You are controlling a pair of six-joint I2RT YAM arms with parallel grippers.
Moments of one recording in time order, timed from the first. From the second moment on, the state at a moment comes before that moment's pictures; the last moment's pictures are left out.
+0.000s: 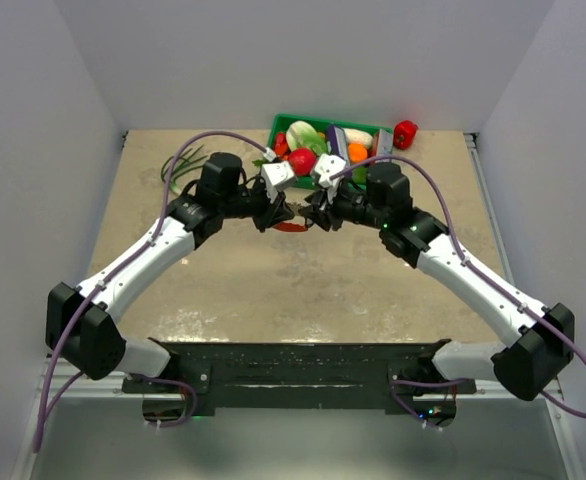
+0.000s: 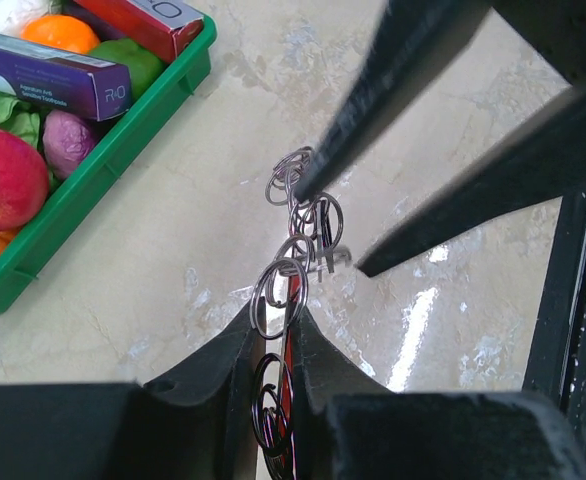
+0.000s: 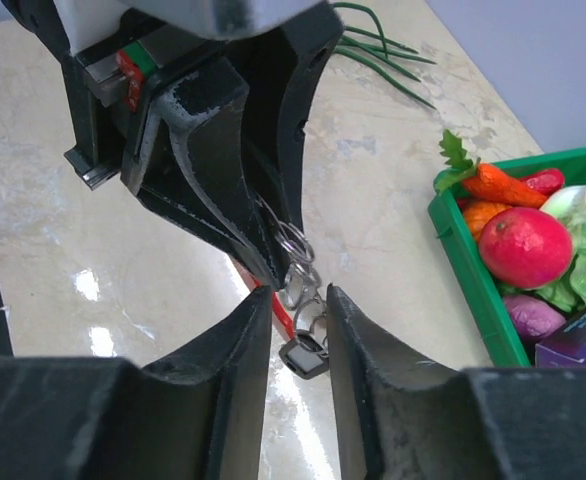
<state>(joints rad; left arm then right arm) -0.54 1.39 1.20 -0.29 0.57 0.26 0.63 1.28 1.15 -0.15 -0.42 -0.26</state>
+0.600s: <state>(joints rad) -0.45 1.38 1.20 -0.29 0.85 0.24 0.48 1.18 1.19 -0.31 -0.75 -0.42</state>
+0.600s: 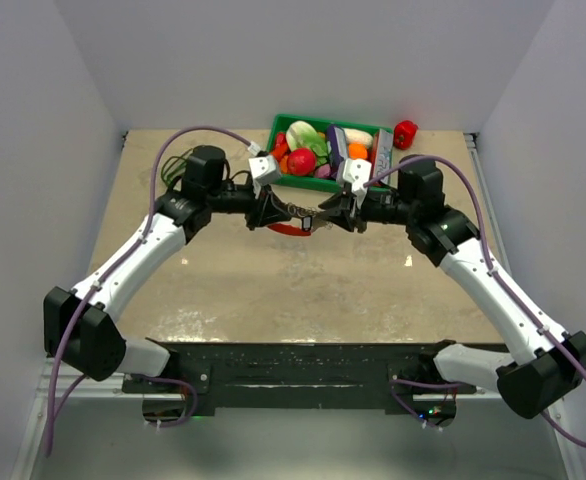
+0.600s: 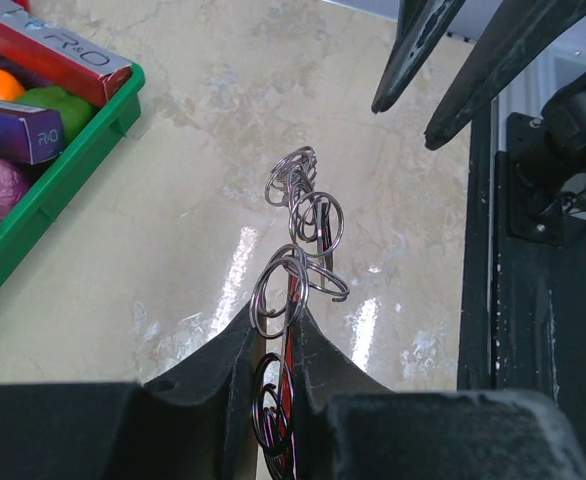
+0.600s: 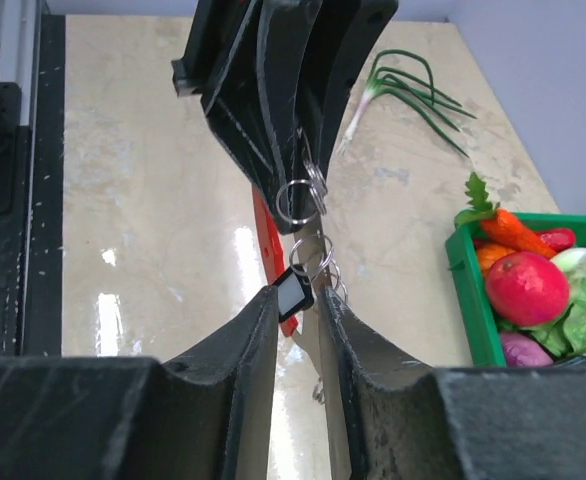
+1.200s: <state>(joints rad) -0.42 1.38 1.20 -0.25 1.10 0.18 0.48 1.21 1.19 -0.33 -0.80 -0.42</state>
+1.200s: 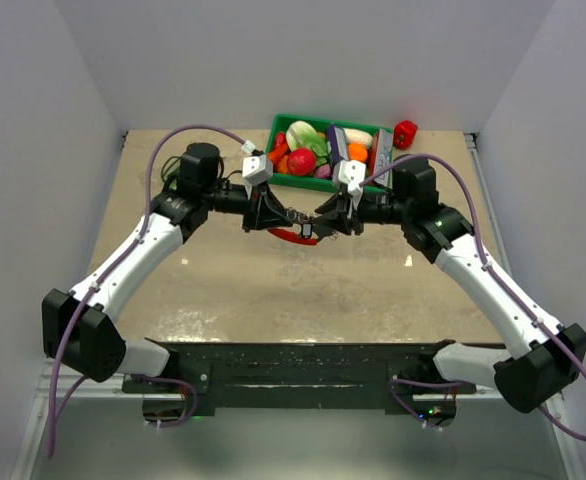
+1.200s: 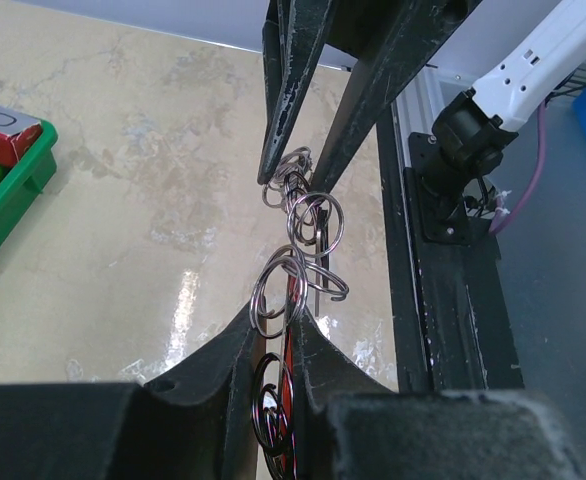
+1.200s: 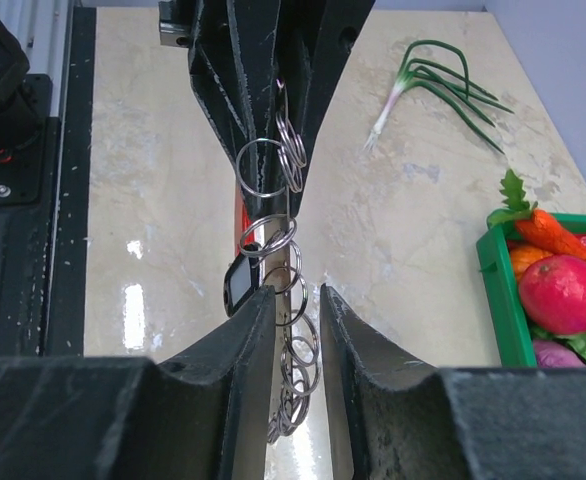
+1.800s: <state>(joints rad) -0.42 1.37 1.20 -0.22 1.12 0.18 0.49 1.16 1.17 -0.29 -0.70 -0.44</state>
